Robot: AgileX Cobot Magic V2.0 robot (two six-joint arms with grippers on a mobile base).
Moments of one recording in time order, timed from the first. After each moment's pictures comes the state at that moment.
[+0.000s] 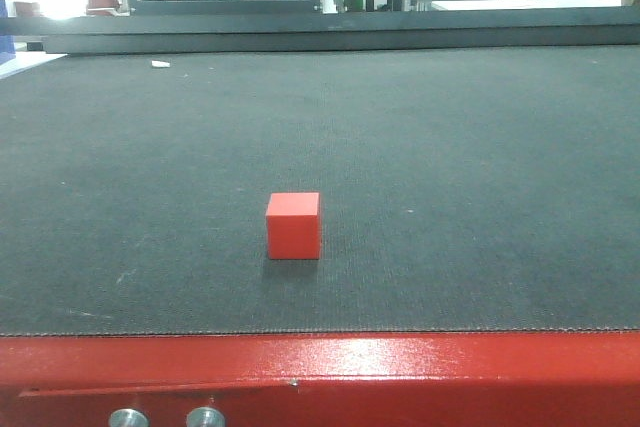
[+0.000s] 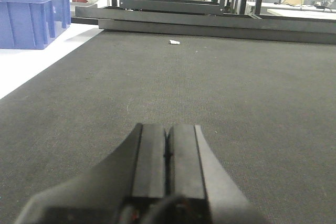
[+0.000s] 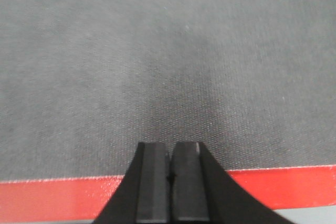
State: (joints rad) left arm -0.03 -0.01 0.03 -0.05 0.02 0.01; right arm 0.10 0.81 -0.53 -0.15 0.63 0.33
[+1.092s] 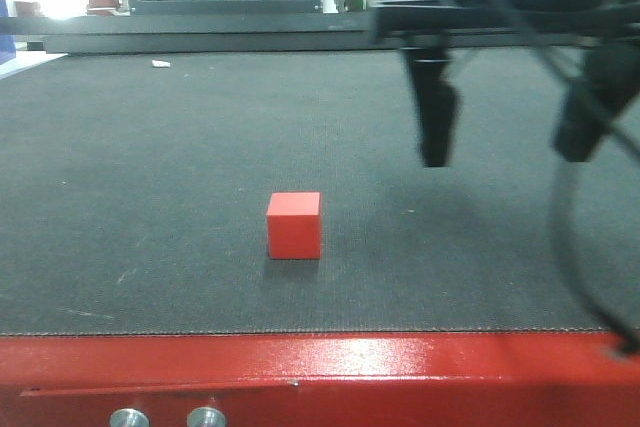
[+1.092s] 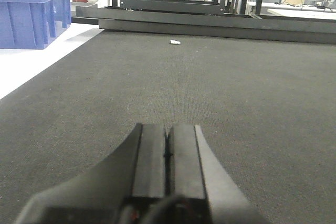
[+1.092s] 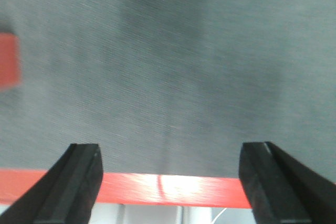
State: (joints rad) left arm -0.03 -0.01 0.03 -0.05 0.02 0.01; right arm 0.60 1.64 -1.34 -0.09 1.14 0.68
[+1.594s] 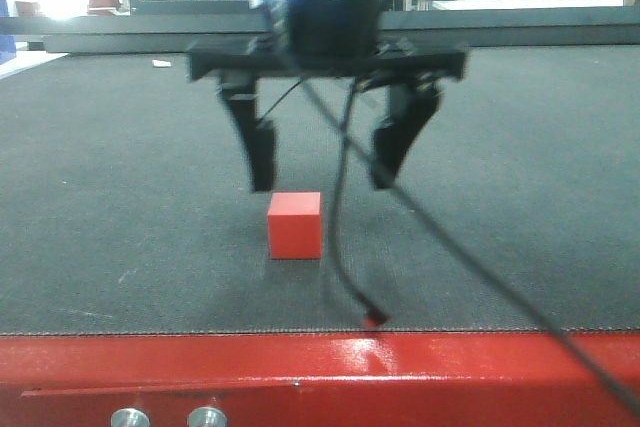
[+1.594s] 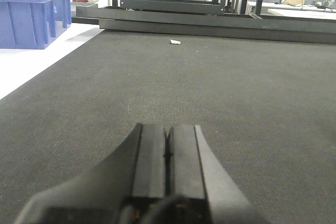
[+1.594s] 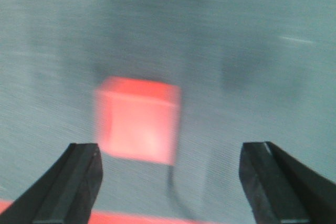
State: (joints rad) left arm -0.03 -0.01 0.03 -0.05 0.02 0.01; right arm 0.72 2.00 -1.74 0.01 1.22 0.70
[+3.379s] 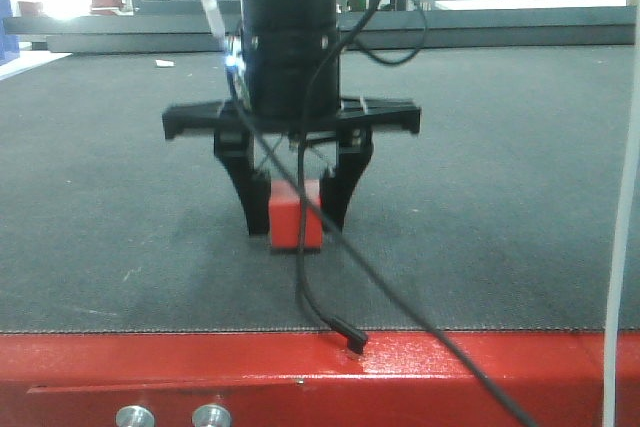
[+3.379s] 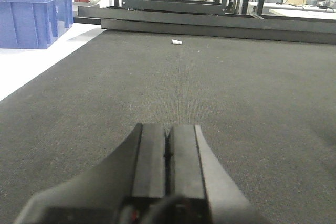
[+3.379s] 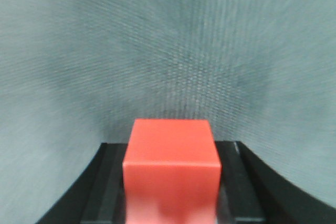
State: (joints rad) left arm -0.03 -0.01 0.03 -0.05 0.02 0.01; right arm 0.73 2.10 -1.81 -0.01 1.22 0.75
